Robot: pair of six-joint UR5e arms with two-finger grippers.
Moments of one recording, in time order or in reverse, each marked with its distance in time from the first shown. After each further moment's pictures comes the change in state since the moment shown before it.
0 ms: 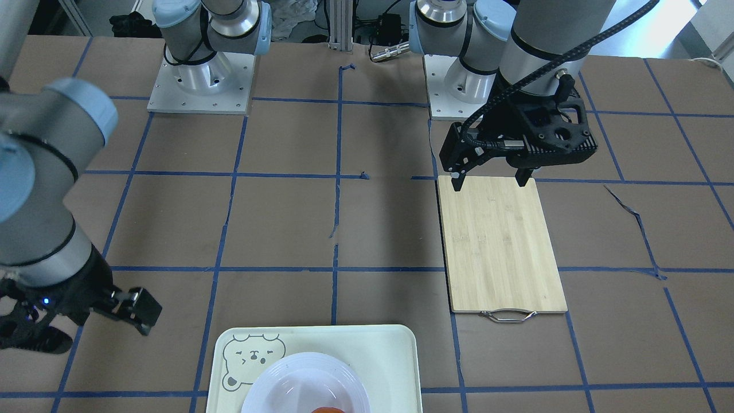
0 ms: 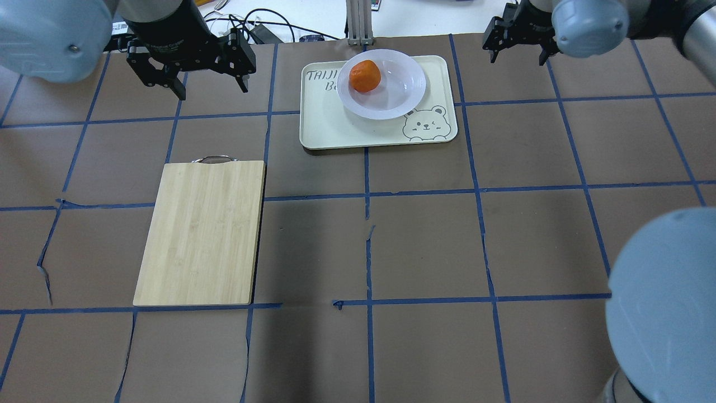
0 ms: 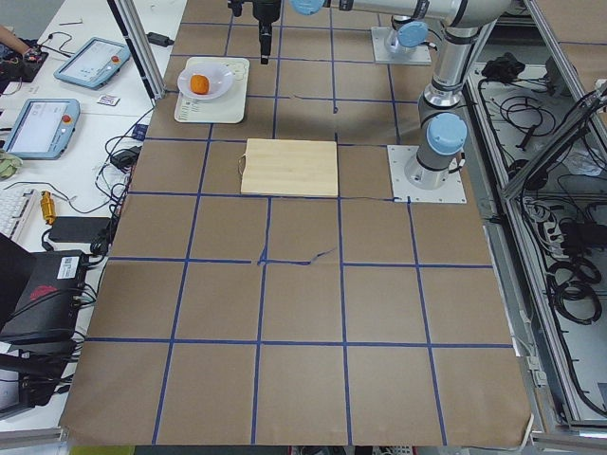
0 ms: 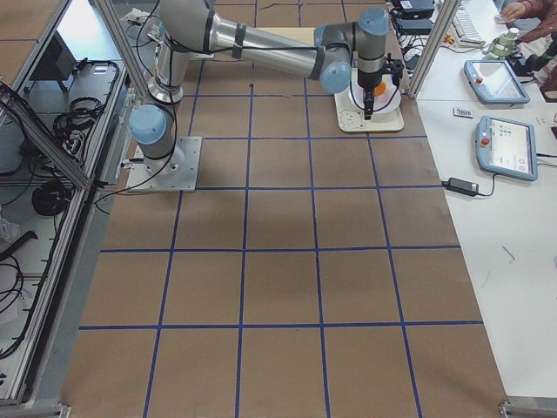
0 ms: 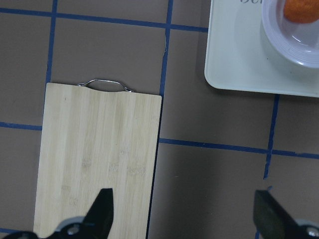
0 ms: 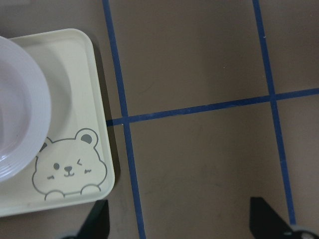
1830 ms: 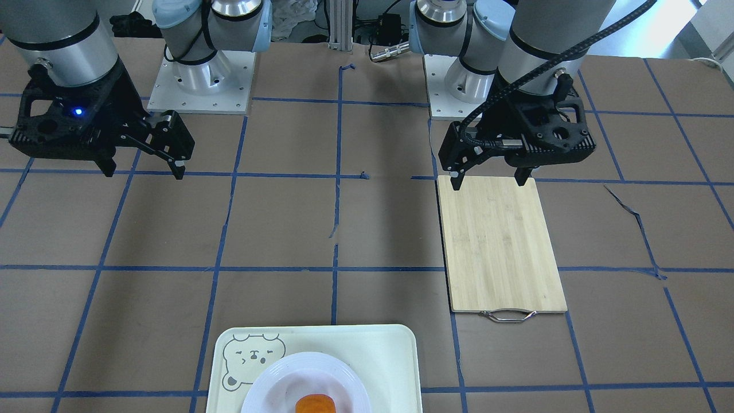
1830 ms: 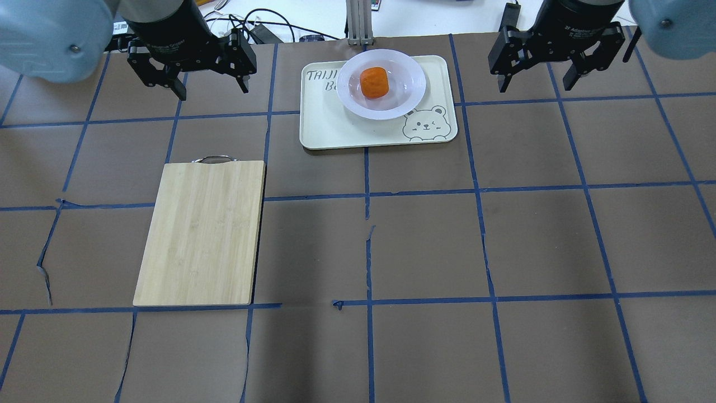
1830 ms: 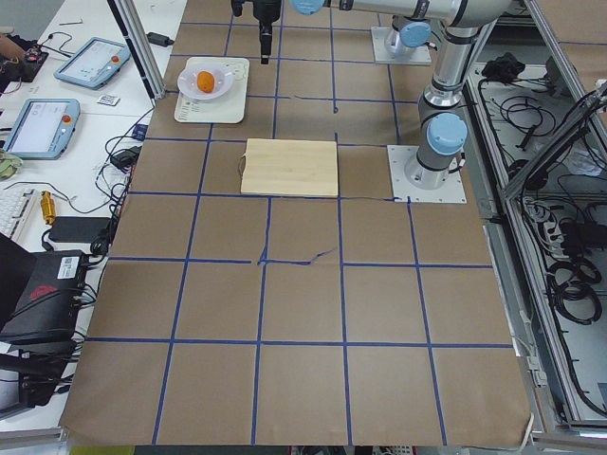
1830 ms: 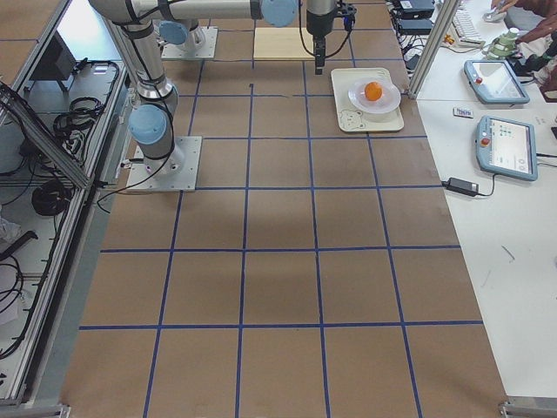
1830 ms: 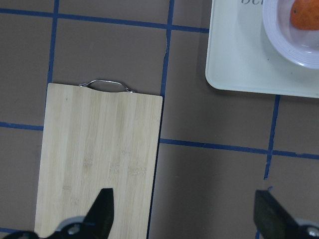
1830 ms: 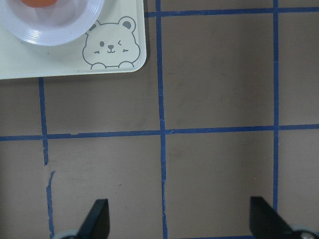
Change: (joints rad) left arm -0.002 -0.001 0.000 -0.001 0.001 0.000; right arm 0.045 -0.327 0.130 0.289 0.031 -0.053
